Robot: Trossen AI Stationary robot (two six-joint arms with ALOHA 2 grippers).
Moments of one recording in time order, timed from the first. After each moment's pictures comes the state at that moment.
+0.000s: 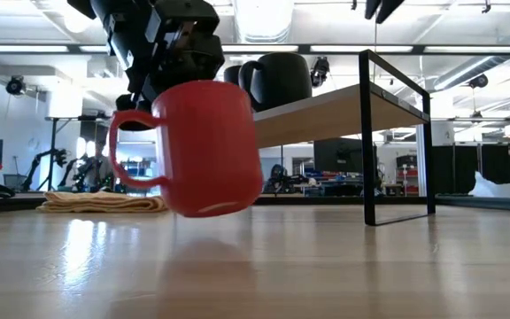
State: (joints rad) left arm -0.23 1.60 1.05 -0.43 -0.08 -0.86; right arm 0.23 1.53 1.76 -1.57 0.60 1.27
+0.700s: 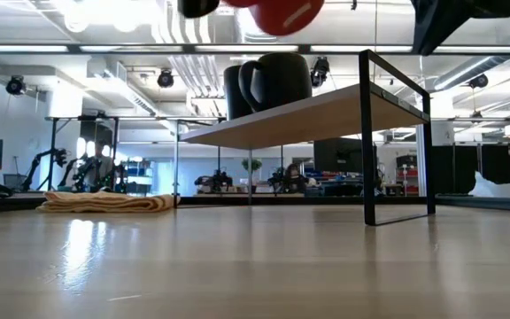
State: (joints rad) left arm -0.14 1.57 1.62 -0.78 -0.15 -0.58; right arm 0.23 1.25 1.35 -1.48 0.52 1.47
